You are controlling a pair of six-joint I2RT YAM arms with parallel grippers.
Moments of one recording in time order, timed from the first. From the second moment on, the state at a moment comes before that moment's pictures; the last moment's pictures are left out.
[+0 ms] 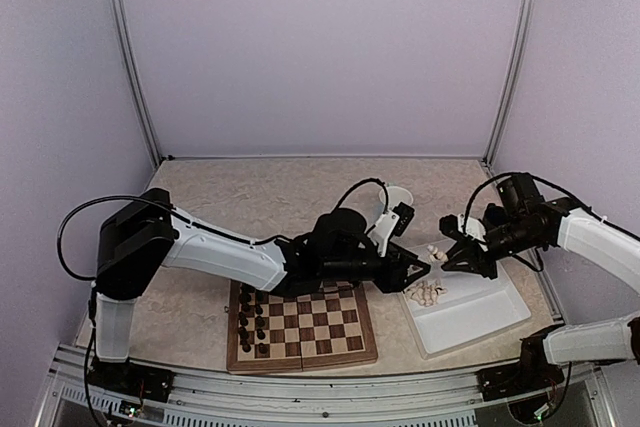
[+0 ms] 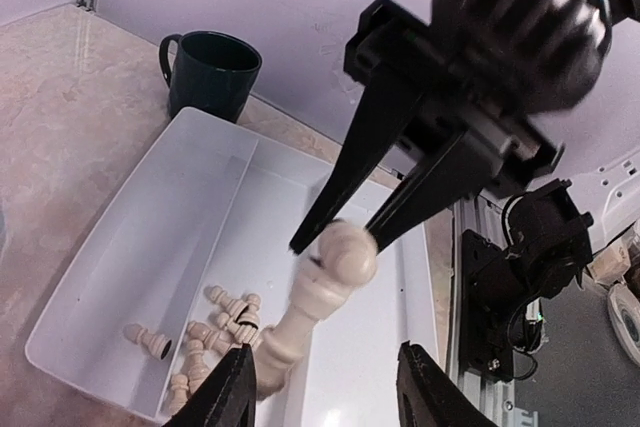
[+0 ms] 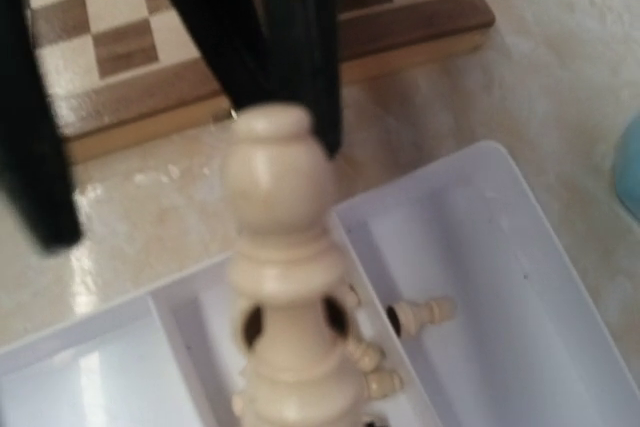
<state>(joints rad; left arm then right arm) -1.17 2.10 1.37 0.49 0.20 -0.37 0.24 1.11 0.75 -0.70 -0.68 -0.97</state>
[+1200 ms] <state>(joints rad) -1.14 2.11 1.33 0.86 0.30 -0.45 0.25 1.12 0.78 -0.71 -0.77 -0.87</state>
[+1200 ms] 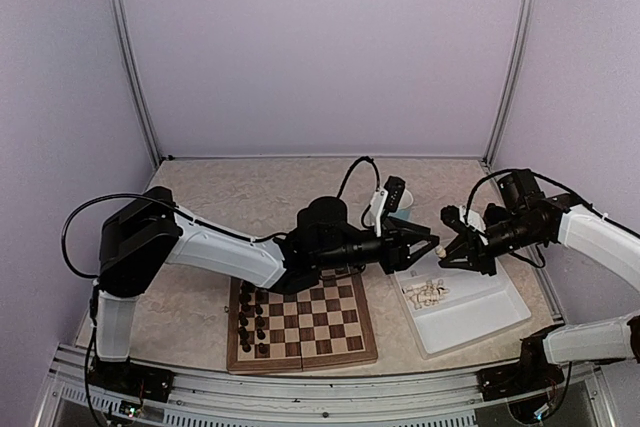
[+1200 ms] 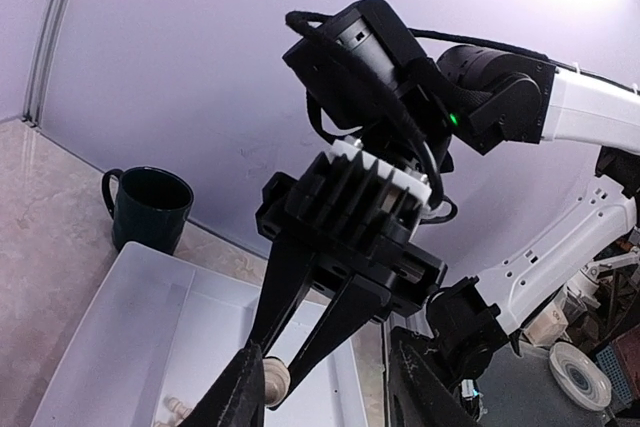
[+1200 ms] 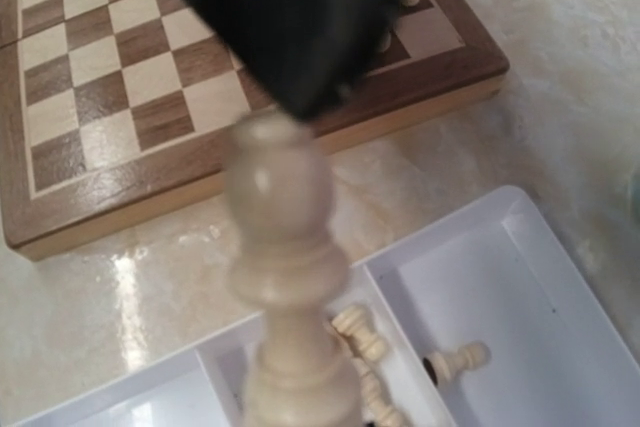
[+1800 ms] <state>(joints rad) -1.14 2.15 1.39 0.77 0.22 -0.46 0.25 1.12 0.77 -0.73 -0.74 -0.87</state>
